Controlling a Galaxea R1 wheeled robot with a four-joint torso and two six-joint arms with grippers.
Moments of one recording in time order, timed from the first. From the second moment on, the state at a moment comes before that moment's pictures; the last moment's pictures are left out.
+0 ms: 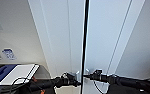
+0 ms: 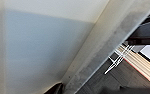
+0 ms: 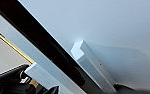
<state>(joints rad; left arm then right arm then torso) 0.49 2.68 -1.70 0.17 0.21 -0.16 -0.47 2.63 -1.68 0.14 -0.03 0.05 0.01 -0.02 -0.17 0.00</state>
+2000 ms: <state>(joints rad) 0.62 2.48 -1.43 0.24 0.10 -0.13 -0.62 2.47 -1.45 0.14 0.09 0.03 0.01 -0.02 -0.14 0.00</state>
